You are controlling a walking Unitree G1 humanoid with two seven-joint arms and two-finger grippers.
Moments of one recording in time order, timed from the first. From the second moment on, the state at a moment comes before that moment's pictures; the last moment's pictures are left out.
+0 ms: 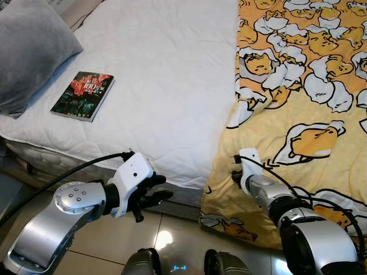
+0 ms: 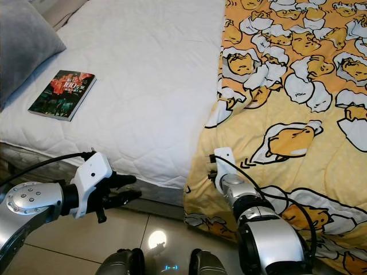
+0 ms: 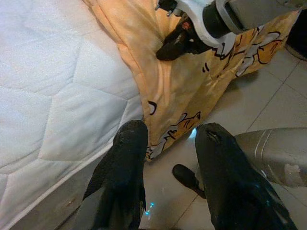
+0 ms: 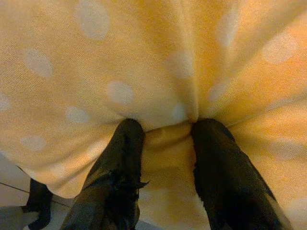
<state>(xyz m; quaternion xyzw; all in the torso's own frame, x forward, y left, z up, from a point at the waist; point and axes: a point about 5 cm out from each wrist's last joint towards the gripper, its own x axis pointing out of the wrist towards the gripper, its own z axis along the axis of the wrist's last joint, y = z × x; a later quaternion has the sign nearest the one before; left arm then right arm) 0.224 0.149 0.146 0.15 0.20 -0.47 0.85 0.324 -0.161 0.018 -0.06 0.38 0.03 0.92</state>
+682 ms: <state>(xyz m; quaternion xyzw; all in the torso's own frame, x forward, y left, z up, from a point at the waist) 0.232 0.151 0.148 0.15 0.20 -0.46 0.85 0.331 -0.163 0.026 -0.05 0.36 0.05 0.93</state>
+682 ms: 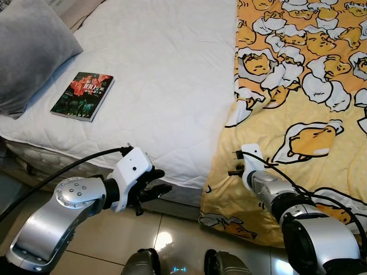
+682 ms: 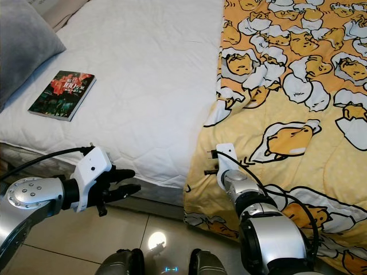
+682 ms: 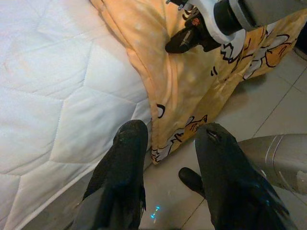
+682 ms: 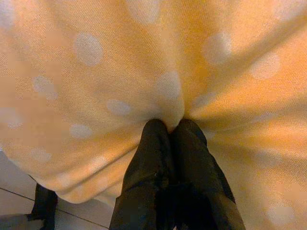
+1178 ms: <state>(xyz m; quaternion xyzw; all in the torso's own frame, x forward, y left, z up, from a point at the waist) 0.233 0.149 0.148 0.15 0.19 -0.46 0.86 0.332 -0.172 0.029 -0.04 0.36 0.07 0.93</state>
